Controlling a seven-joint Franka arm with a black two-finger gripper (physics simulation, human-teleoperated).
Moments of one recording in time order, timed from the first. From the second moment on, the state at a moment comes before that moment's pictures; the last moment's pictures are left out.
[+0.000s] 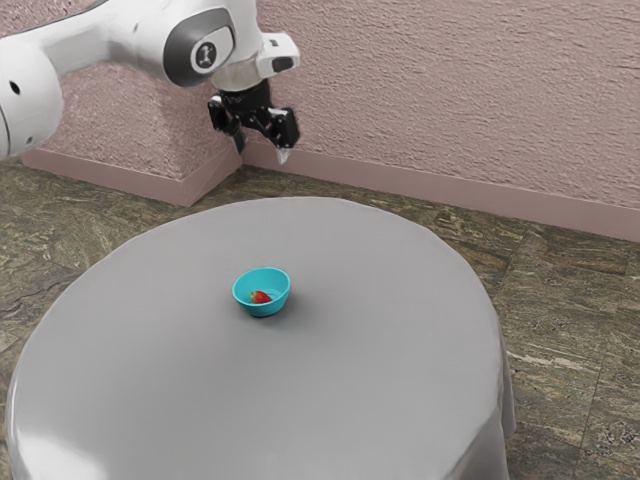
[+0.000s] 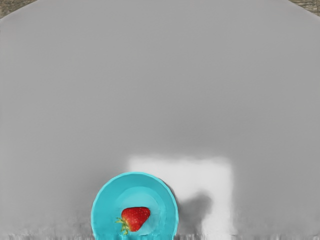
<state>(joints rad) 0.06 0.28 -0.19 -1.39 0.18 1.86 -0.18</state>
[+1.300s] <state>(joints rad) 0.11 0.57 -0.14 -1.61 0.17 2.11 -0.24</state>
